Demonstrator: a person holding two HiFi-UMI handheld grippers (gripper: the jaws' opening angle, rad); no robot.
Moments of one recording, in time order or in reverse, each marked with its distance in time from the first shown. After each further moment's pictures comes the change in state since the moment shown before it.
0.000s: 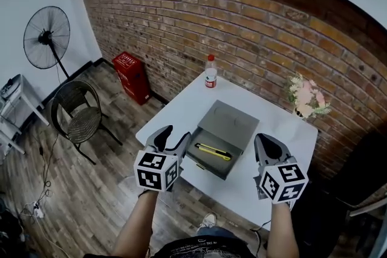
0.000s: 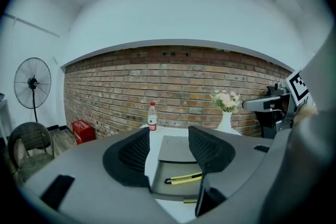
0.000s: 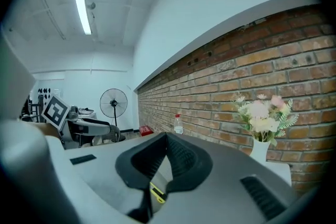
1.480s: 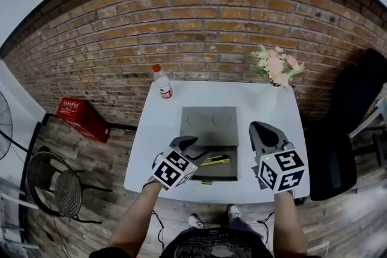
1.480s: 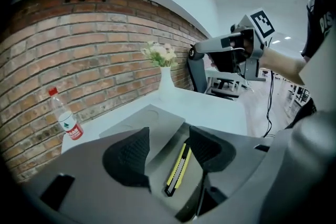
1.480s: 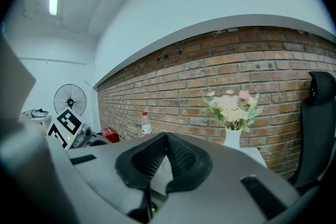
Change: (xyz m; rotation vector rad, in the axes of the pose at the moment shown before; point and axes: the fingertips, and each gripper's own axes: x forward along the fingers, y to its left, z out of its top) left arm 0.131 -0.072 -0.085 0.538 0.346 -0.859; right arm 0.029 -0.030 -0.011 0.101 0.019 -0.439
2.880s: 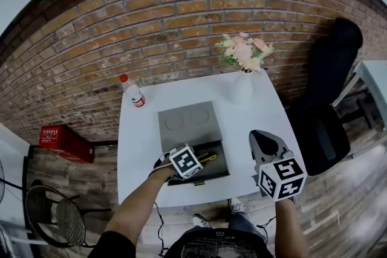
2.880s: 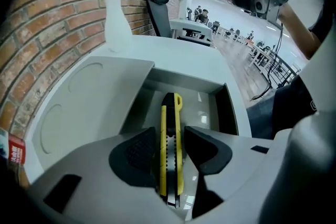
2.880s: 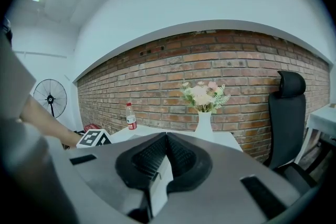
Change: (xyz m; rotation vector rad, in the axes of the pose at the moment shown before) left arm 0.105 -0.047 -0.098 0.293 0.489 -0.385; right arm -0.058 -0.026 -0.044 0.059 0.068 -0.216
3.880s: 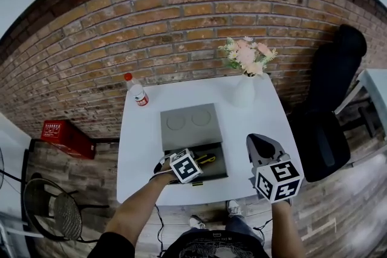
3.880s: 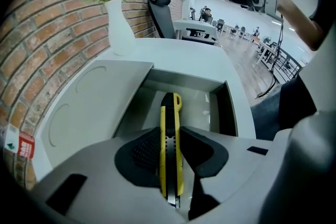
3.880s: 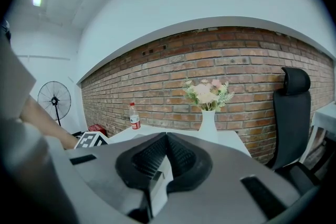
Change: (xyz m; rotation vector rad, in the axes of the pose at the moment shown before) left arm -0.004 -0.006 -0.004 0.003 -0.003 0.091; right arm 0.004 0.004 -0.006 0.009 0.004 0.046
